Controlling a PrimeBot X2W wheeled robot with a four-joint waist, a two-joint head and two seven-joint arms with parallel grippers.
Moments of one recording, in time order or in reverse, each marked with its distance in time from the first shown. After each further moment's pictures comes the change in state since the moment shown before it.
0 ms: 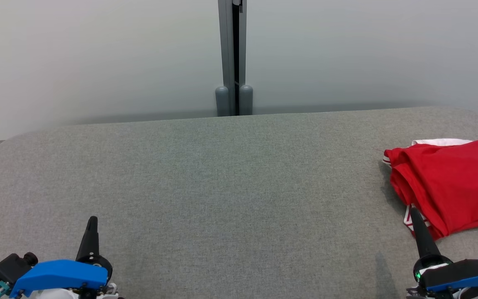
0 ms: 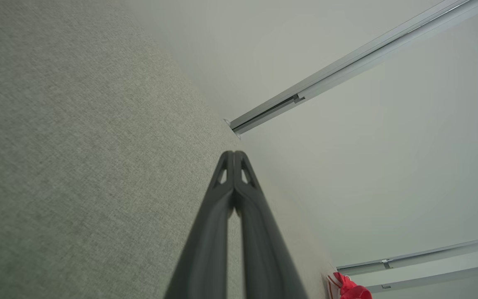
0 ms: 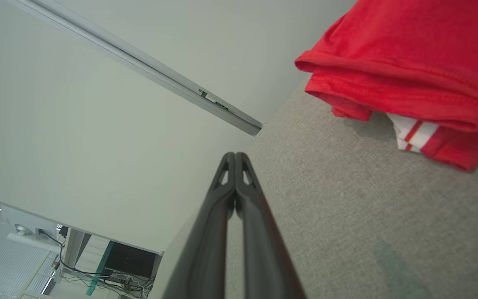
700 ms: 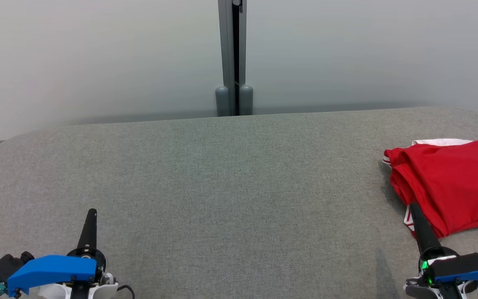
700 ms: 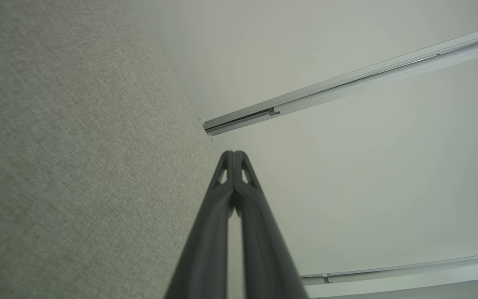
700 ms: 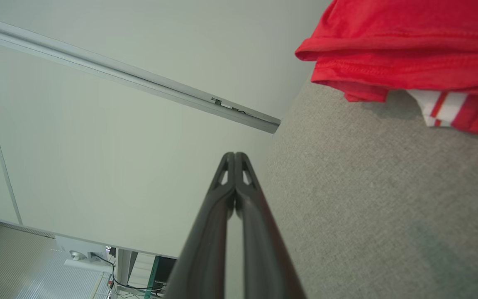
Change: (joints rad) left arm -0.027 -0.043 0.061 -0.001 -0.173 -0.034 0.051; right arm -0.037 -0.001 -0.004 0.038 0.211 0.000 0.024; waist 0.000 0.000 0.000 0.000
